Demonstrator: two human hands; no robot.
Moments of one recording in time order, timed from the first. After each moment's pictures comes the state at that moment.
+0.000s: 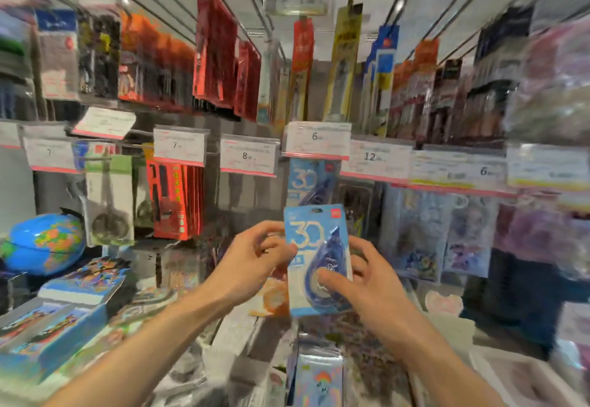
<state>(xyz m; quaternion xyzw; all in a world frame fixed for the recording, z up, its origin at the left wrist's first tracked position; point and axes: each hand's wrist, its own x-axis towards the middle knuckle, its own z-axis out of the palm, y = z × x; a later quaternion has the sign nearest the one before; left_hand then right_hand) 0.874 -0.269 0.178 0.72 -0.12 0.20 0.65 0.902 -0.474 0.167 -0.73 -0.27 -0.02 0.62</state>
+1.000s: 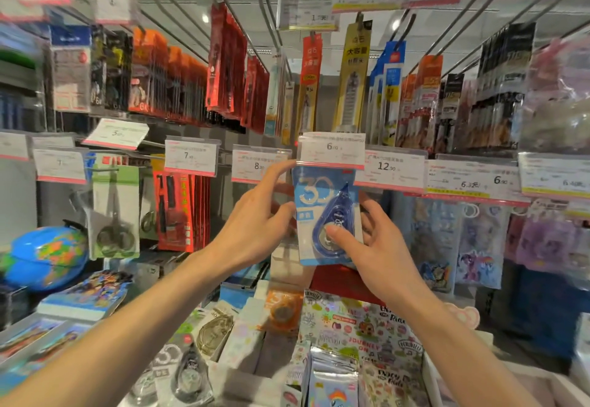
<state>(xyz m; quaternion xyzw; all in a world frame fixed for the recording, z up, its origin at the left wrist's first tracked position) 0.869 -0.254 0.244 0.83 -0.17 0.37 0.39 0.911 -0.449 0.215 -0.72 -0.33 -0.16 0.59</state>
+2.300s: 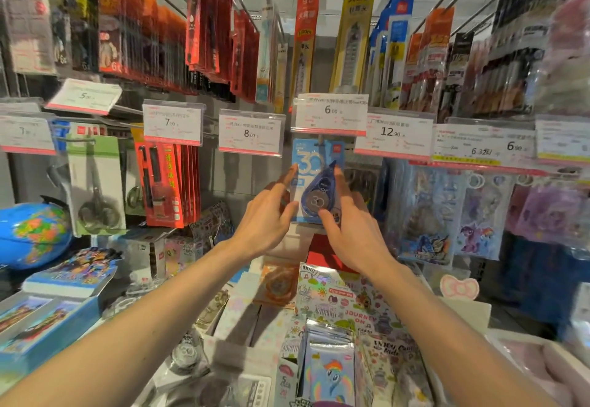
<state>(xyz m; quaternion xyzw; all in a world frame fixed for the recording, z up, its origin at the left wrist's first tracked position) 0.967 -0.247 0.182 0.87 -0.10 0.38 0.28 0.961 -0.426 0.192 -0.90 -0.24 -0.25 0.28</state>
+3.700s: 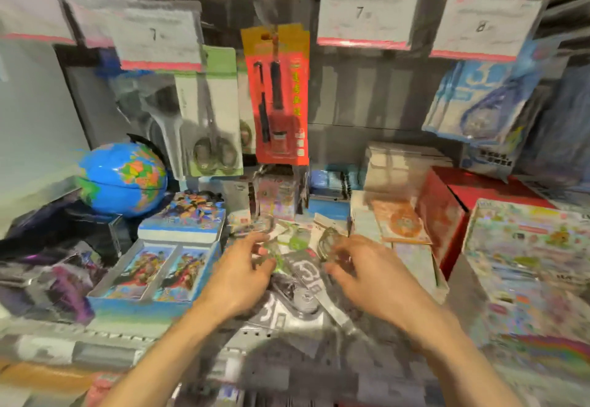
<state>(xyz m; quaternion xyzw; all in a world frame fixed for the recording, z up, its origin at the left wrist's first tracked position) 0.849 0.006 0.023 0.90 0.07 0.14 0.41 0.871 -0.213 0.069 -0.95 -0.24 -0.06 0.17</state>
